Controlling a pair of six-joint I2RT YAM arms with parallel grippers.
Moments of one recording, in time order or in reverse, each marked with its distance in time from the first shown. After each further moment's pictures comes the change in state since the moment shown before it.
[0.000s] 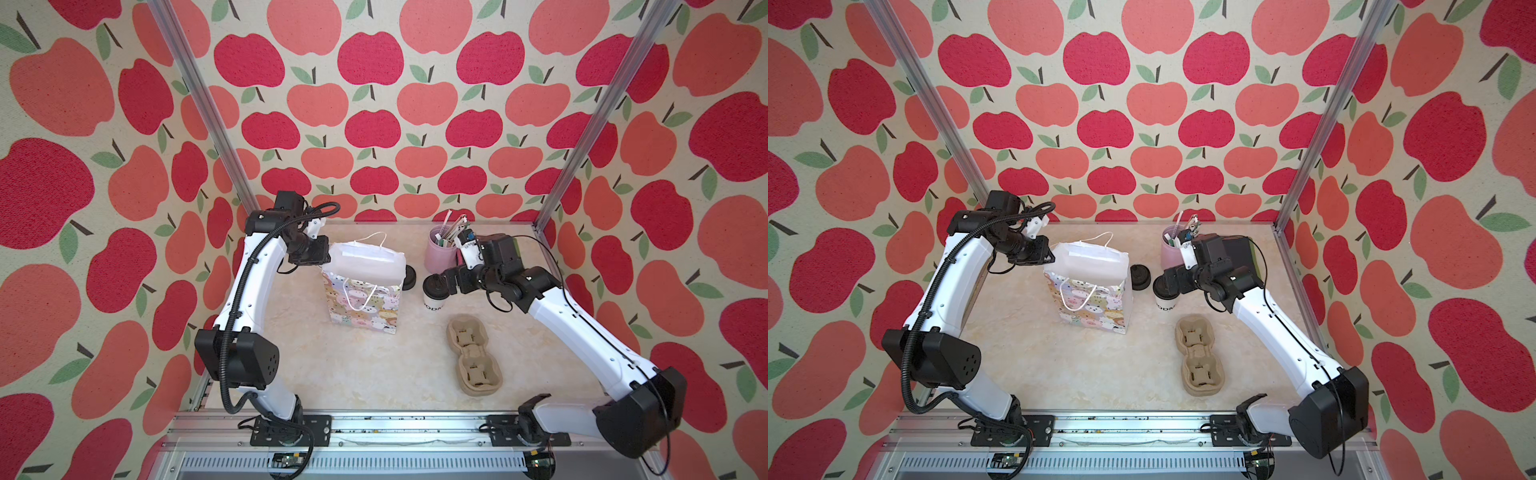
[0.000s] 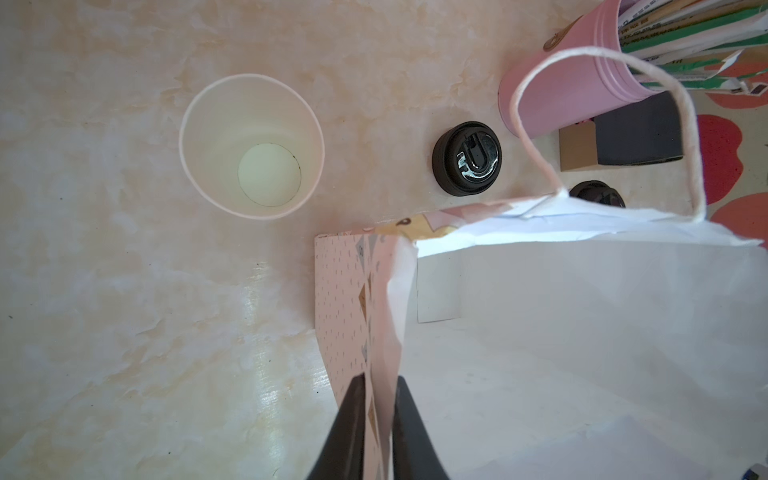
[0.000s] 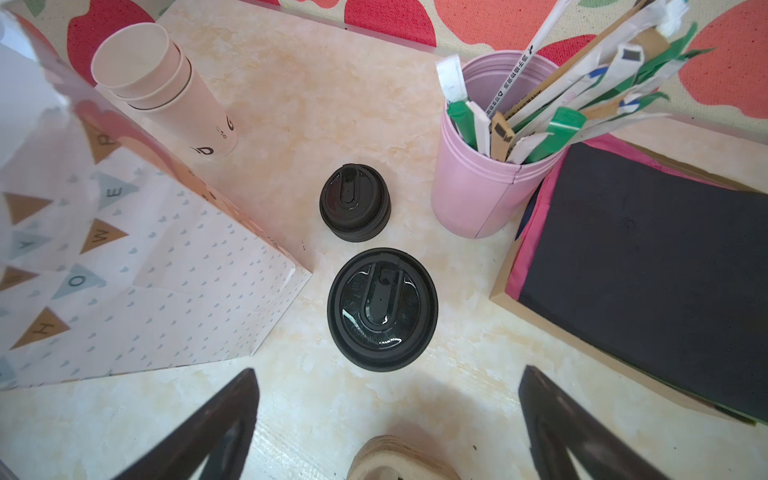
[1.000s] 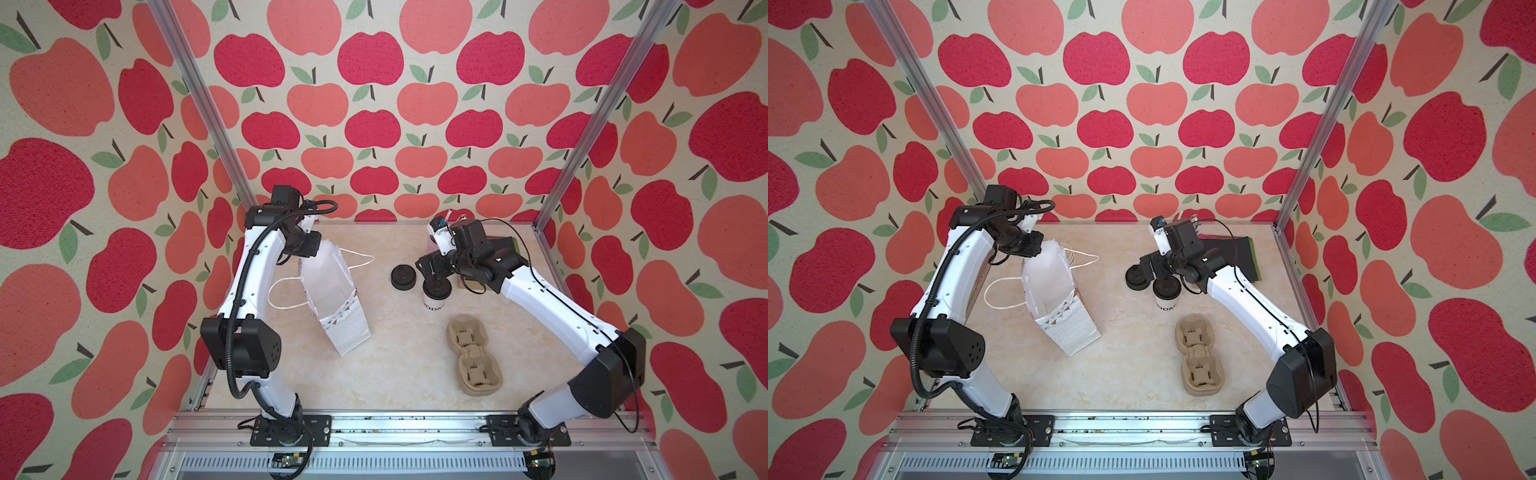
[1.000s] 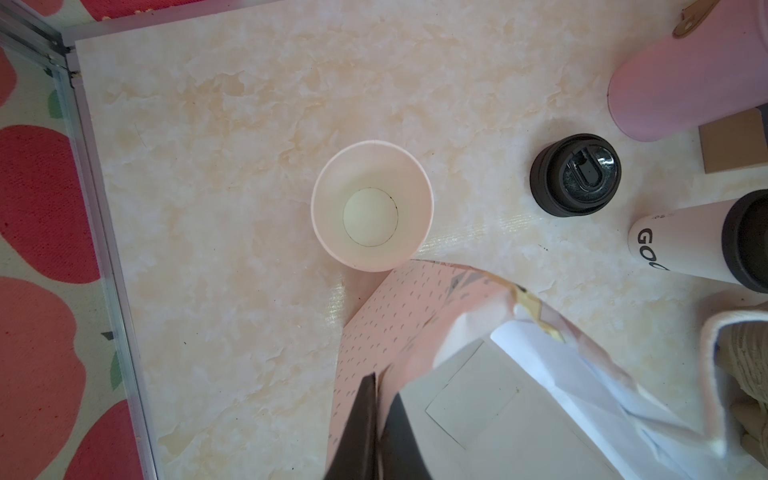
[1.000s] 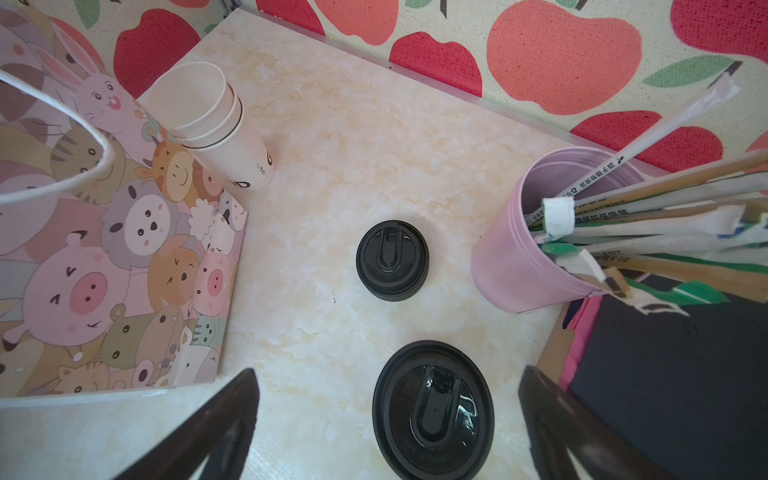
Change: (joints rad) left arm 0.043 0.078 0.064 0.052 -0.175 0.162; right arm 0.097 0.214 0.206 0.056 0.021 -0.014
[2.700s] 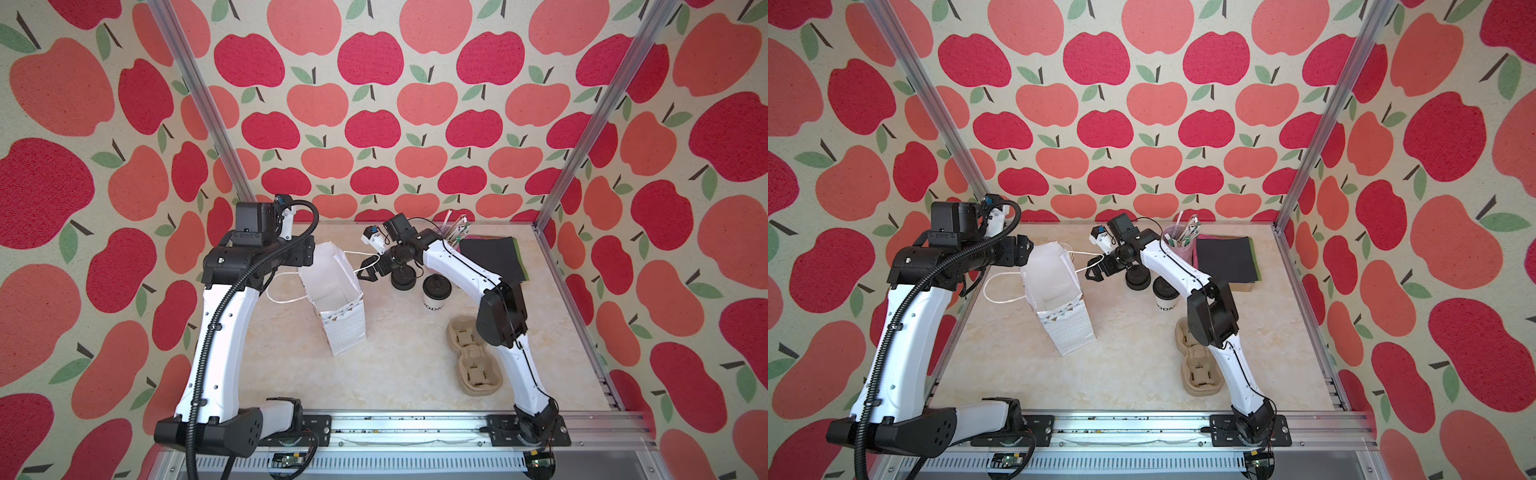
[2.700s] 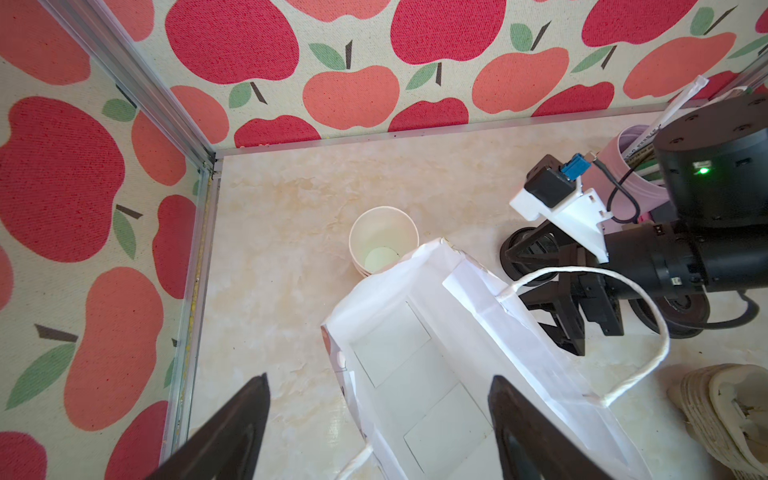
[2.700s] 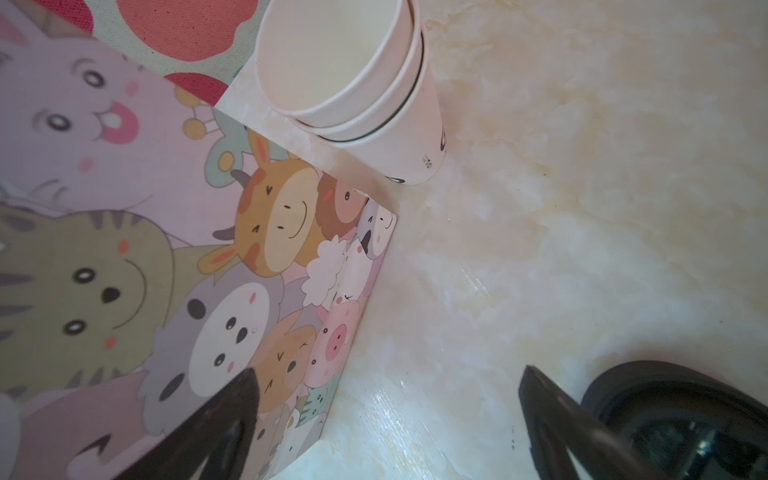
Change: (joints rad) left arm -0.023 -0.431 -0.207 0.176 -0.087 -0.084; right arm 0.120 0.748 0.714 -0.200 -0.406 -0.003
